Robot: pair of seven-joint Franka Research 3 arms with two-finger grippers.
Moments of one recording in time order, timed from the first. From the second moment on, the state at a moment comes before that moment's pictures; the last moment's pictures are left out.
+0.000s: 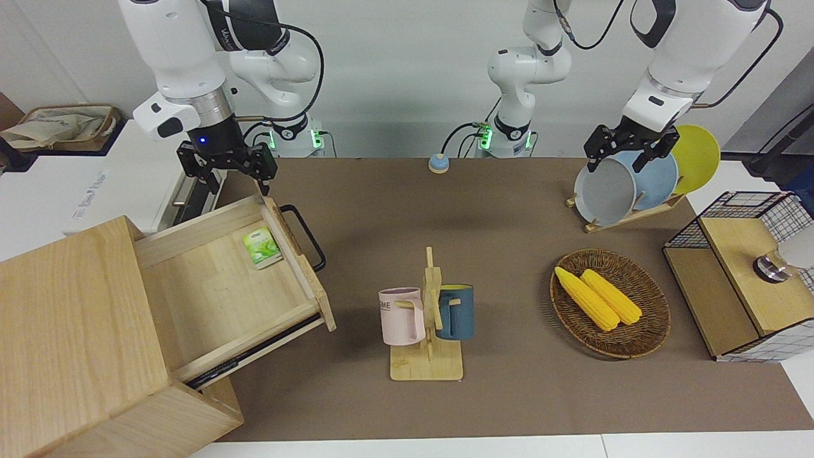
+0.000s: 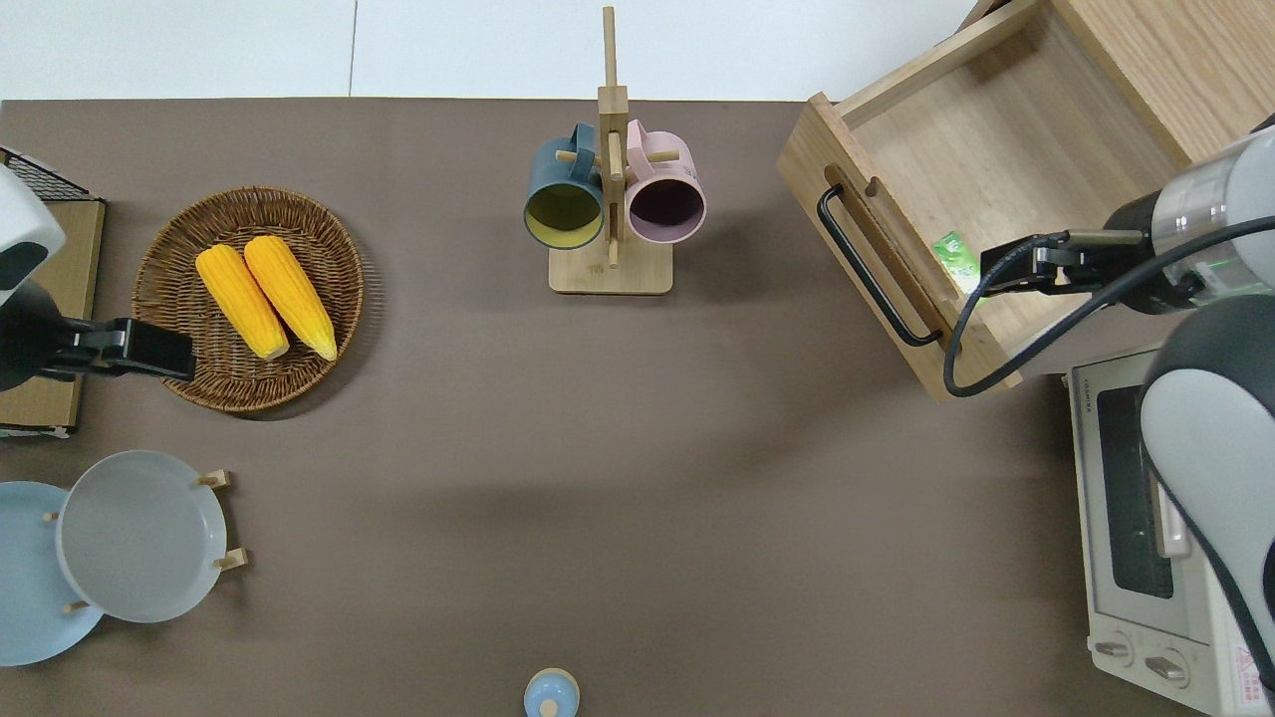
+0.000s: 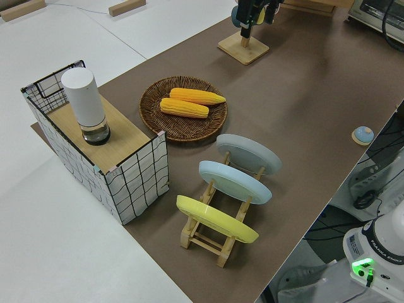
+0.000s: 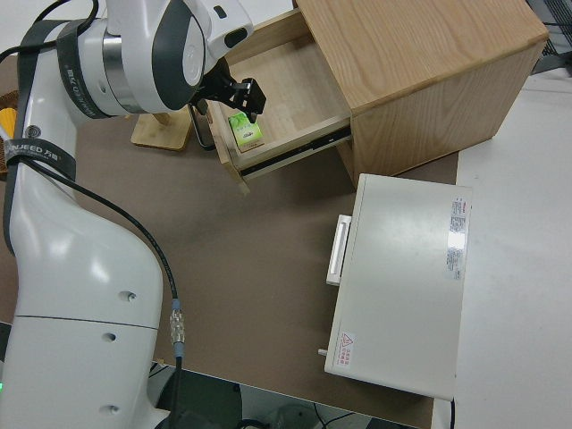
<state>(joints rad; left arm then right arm) 0.03 0.04 -0.06 -1.51 0.00 1.52 0.02 -0.09 0.13 0.20 -1.44 -0.03 1.65 0.21</state>
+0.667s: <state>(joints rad) 0.03 0.04 -0.06 -1.51 0.00 1.52 0.02 -0.09 0.13 0.20 -1.44 -0.03 1.65 0.21</state>
